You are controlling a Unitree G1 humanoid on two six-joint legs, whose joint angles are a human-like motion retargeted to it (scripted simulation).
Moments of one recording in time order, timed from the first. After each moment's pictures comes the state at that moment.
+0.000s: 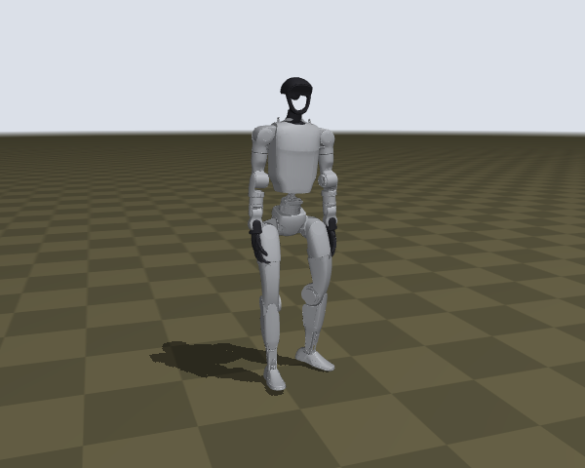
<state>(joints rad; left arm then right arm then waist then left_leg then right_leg) 0.03 0.13 0.05 1.60 0.14 -0.01 -0.01 0.14 -0.04 0.01 1.41 0.11 -0.09 0.11 -0.03 -0.07 -0.40 -0.34 0.15 0.54 0.17 -0.02 -0.14 -0.48 -0.04 -0.16 0.09 -0.08 -0.05</state>
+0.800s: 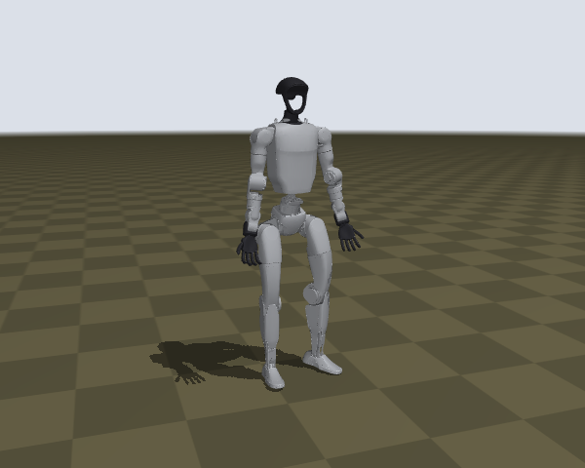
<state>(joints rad) -0.04 0.23 0.44 1.59 -0.70 -0.07 -0.47 0.06 -0.10 -0.51 1.52 1.11 -0.13 0.38 -0.04 -0.03 -0.42 -0.47 0.10 0.40 0.13 0.07 -0.10 -0.45 -0.08 -0.22 0.10 -0.12 -0.06</state>
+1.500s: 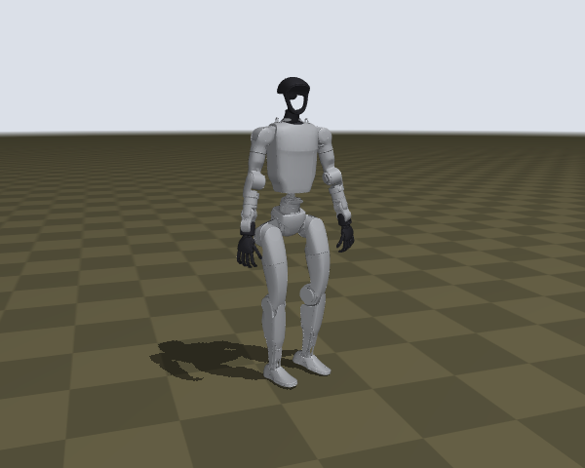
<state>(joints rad) -0.06 0.27 -0.09 1.52 1.15 0.02 -0.13 0.04 -0.21 0.00 1.42 -0.61 -0.04 0.04 -0.11 -0.03 -0.34 -0.43 0.01 0.28 0.22 -0.01 -0.07 -0.41 0.02 0.06 0.13 -0.12 0.00</state>
